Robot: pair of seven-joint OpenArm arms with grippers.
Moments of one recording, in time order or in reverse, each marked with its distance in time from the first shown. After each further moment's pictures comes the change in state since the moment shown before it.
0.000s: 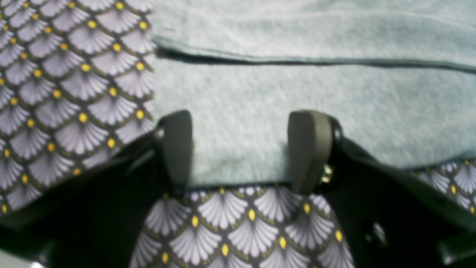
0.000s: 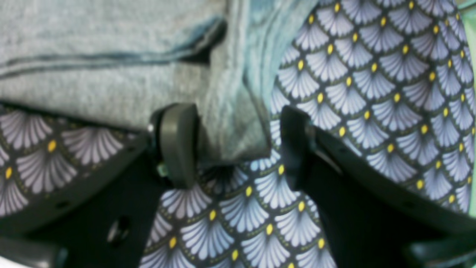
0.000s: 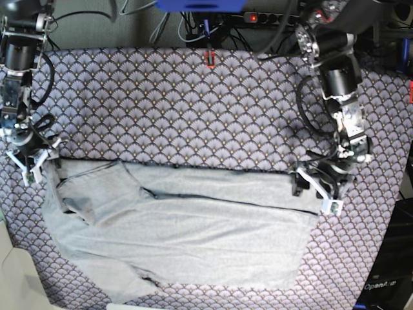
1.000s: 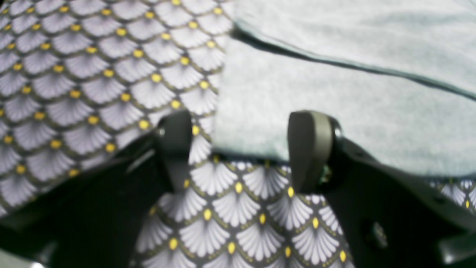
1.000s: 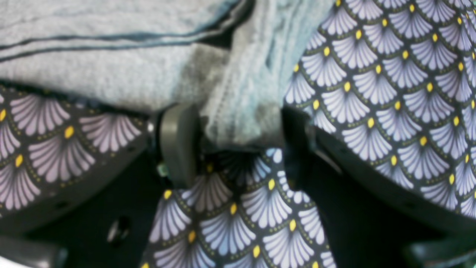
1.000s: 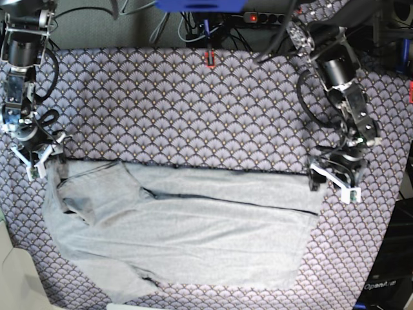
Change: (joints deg) left arm 2.4 2.7 -9.2 3.3 0.7 0.9 0.0; right arm -1.0 -0.9 -0.3 -0.3 0.1 0.0 0.6
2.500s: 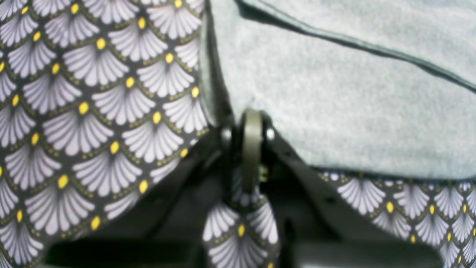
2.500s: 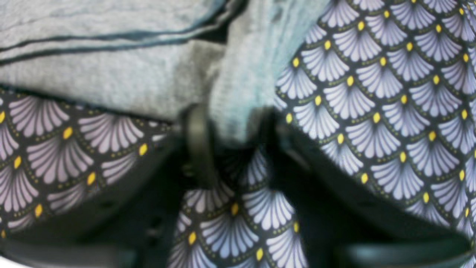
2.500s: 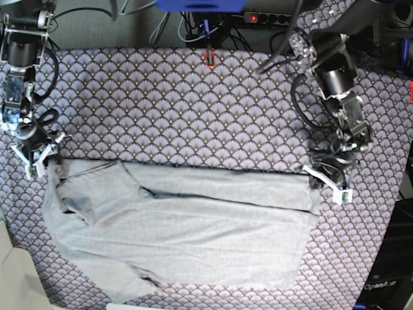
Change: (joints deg) left arm -3.3 -0.3 -0.1 -7.3 0.0 0.1 0.0; right arm 0.2 0.4 0.0 -2.3 1.0 0.0 1.4
